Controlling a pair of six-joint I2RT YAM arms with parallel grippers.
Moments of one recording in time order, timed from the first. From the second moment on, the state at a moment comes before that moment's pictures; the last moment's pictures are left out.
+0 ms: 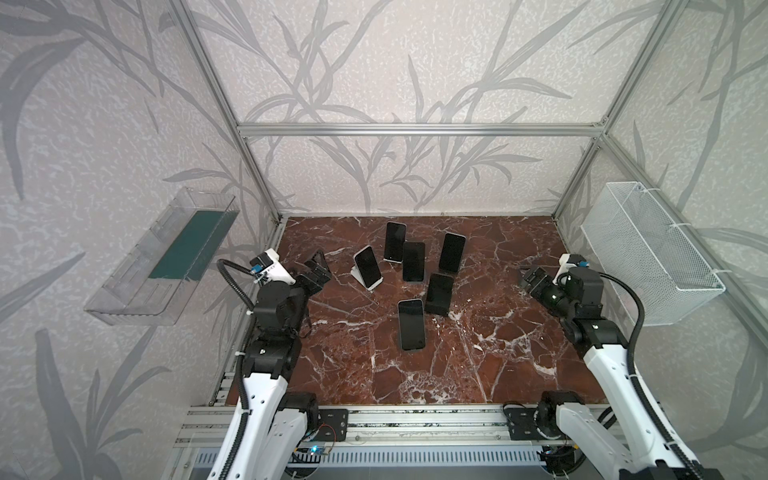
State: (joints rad) left arm -0.04 0.68 0.64 -0.06 -0.07 -0.69; right arm -0.03 0.86 0.69 -0.34 -0.21 0.69
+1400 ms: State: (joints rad) left arm -0.04 1.18 0.85 0.12 0.20 -0.99; right arm 0.27 0.63 0.75 -0.76 0.03 0.59
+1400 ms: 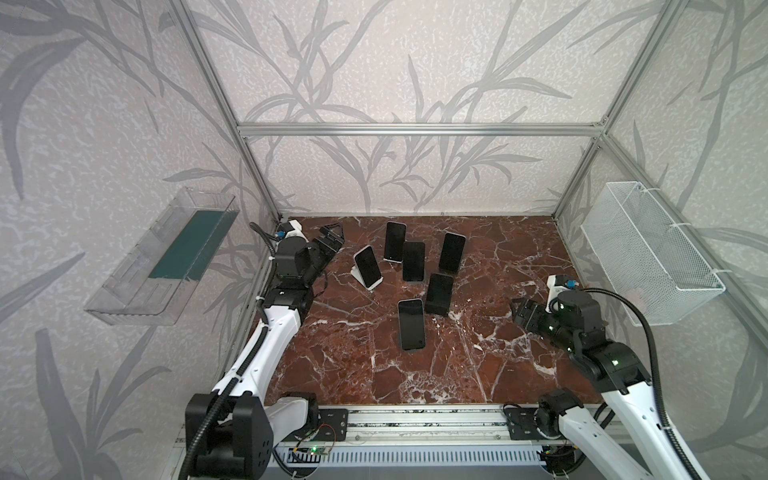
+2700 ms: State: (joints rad) left arm -0.05 1.26 0.81 0.38 0.39 -1.08; right arm 0.94 1.22 1.22 -0.64 0.48 0.53
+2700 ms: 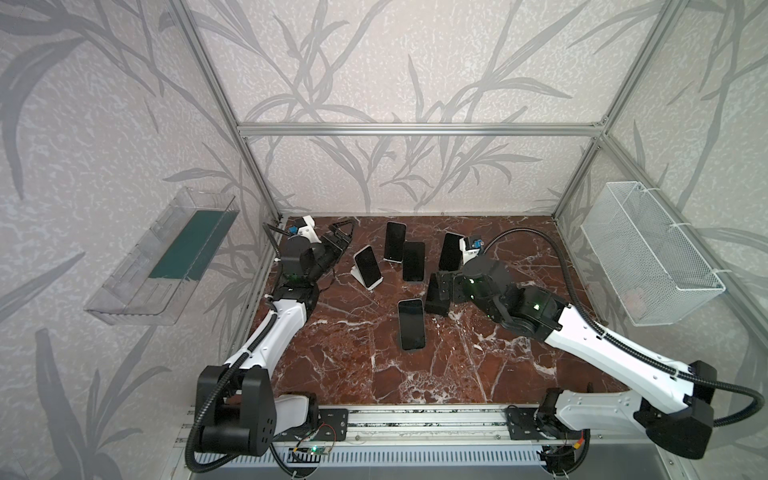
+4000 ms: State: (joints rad) left arm -0.11 1.30 0.95 0.00 0.36 -0.98; right arm 1.18 1.55 1.40 -0.77 0.55 0.79
